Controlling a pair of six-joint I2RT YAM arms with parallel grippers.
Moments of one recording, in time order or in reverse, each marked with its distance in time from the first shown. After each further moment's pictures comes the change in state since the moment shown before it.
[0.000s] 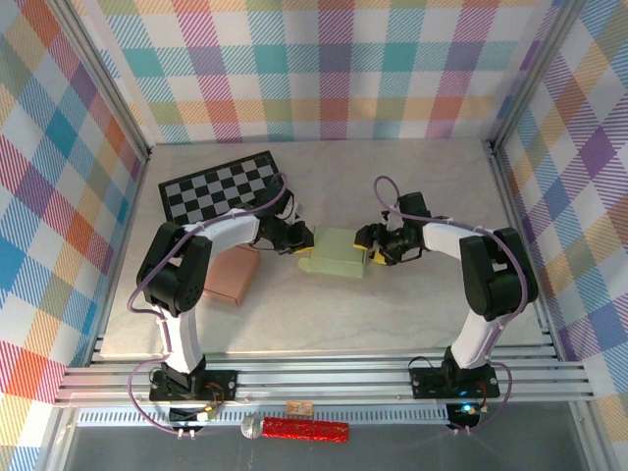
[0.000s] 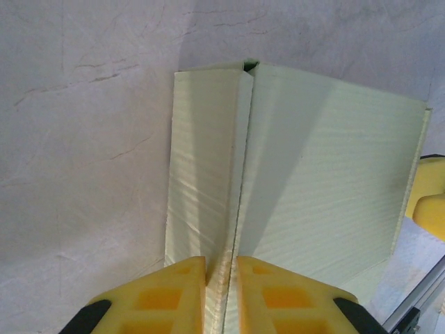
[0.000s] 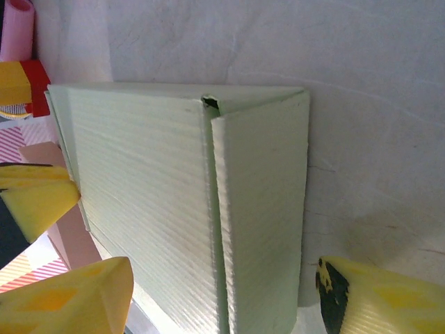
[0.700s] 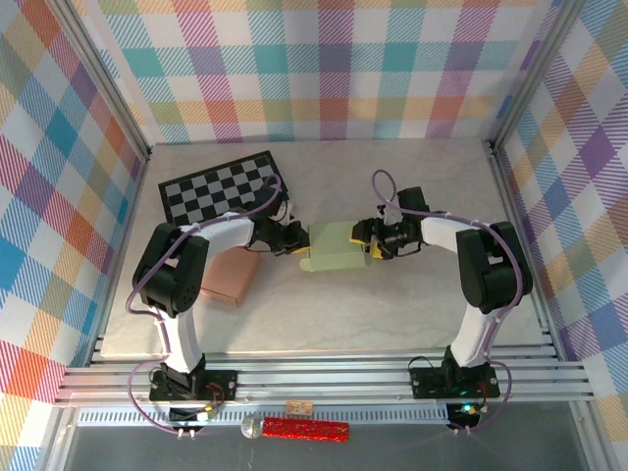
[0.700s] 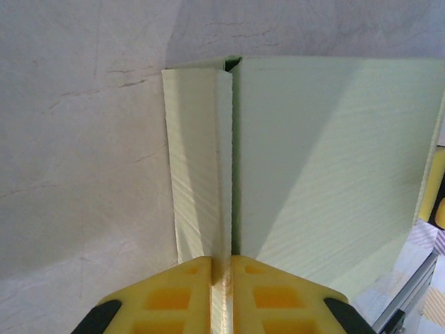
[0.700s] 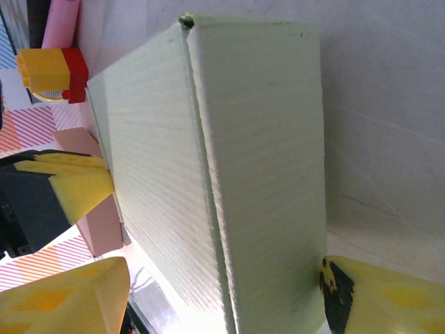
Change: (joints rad) left arm 0.040 -0.019 -0.071 0.082 0.035 -0.020; right arm -0.008 0.053 0.069 0.004 -0.099 -0.054
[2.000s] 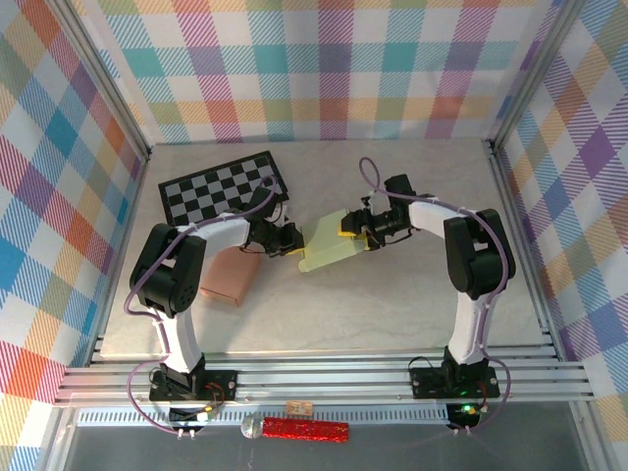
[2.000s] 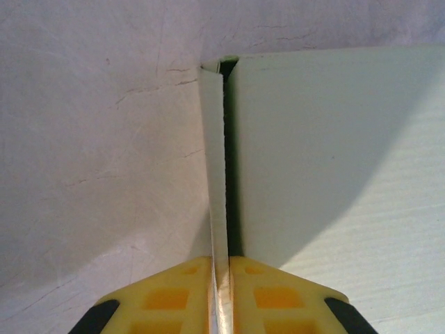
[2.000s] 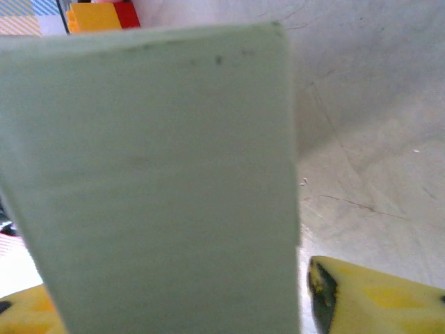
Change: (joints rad) left arm 0.022 -0.008 -0.019 -0.015 -0.012 0.021; right arm 0.037 0.140 0.224 -0.169 -0.163 -0.073
